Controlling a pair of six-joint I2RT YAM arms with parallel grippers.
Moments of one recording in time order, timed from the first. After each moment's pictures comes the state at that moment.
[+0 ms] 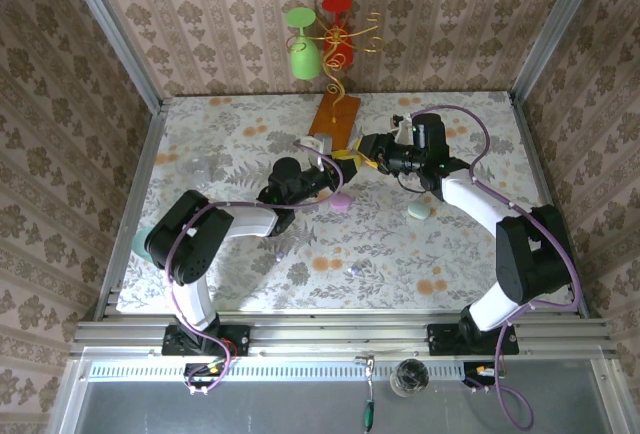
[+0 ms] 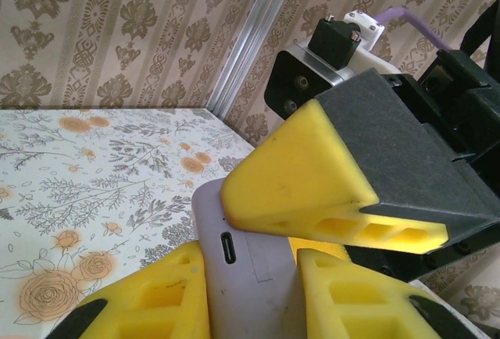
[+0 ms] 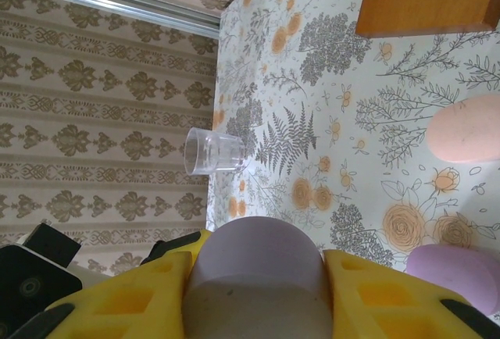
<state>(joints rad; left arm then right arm) -0.71 1.81 0.85 1.01 0.35 -0.50 0.27 1.59 1.04 0.10 -0.63 0.95</state>
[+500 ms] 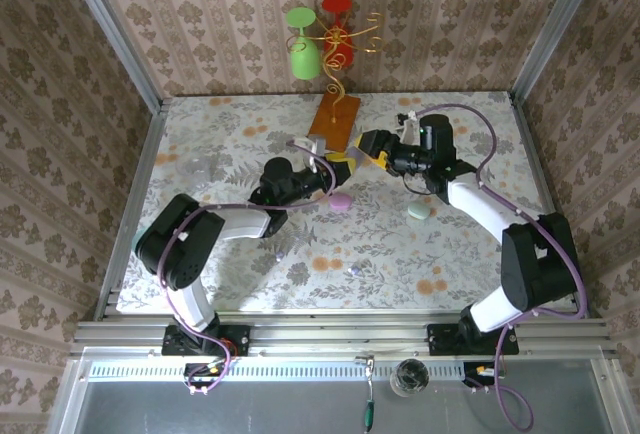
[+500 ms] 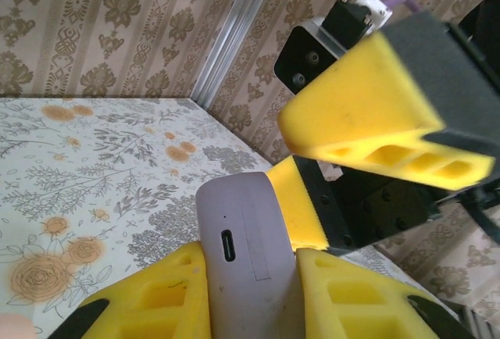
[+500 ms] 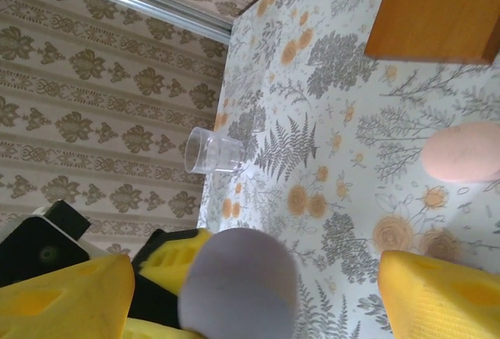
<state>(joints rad) -0.67 1.74 0.80 0.99 0.45 -0.53 0.24 1.53 1.00 0.12 -0.65 0.84</state>
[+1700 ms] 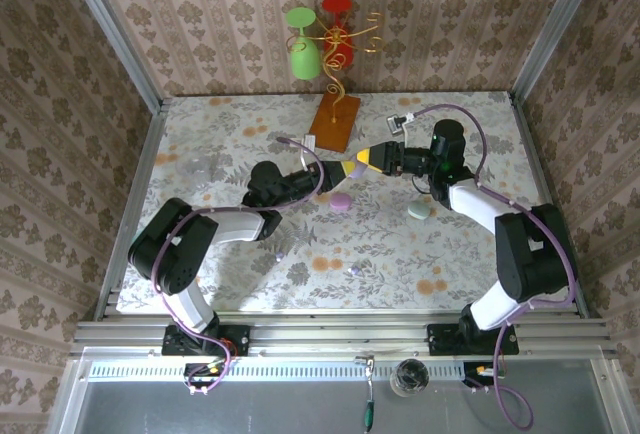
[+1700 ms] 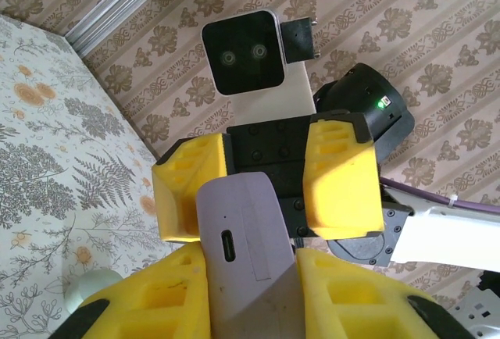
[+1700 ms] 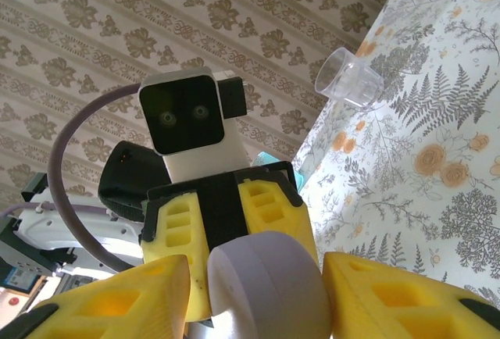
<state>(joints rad) -0.65 1.71 0.76 1.16 0.67 -1.04 0.19 1.60 0.90 0.61 -1.16 0.93</state>
